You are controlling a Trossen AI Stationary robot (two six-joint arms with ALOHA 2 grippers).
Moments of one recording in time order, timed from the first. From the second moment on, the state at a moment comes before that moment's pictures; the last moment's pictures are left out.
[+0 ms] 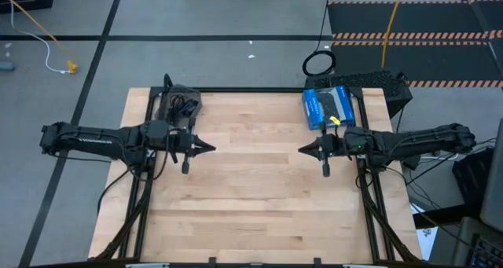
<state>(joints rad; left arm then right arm) 0.01 0.76 0.51 0.02 0.07 0.17 0.04 0.70 0.40 0.05 0.05 -0.01</state>
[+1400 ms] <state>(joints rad) 0.05 0.27 0.01 0.26 0.11 0.10 0.13 0.40 0.02 0.31 0.05 -0.04</state>
